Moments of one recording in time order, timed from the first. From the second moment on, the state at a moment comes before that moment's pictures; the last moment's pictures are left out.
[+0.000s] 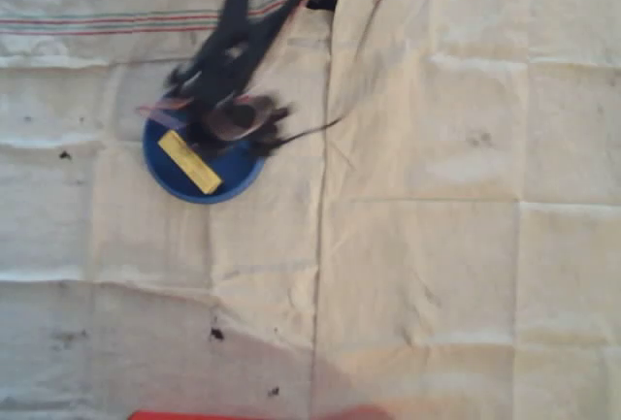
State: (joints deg) arm 15.4 75.8 51.2 99.3 -24.4
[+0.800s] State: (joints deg) arm -14.2 129.6 81.4 102.8 -3.3
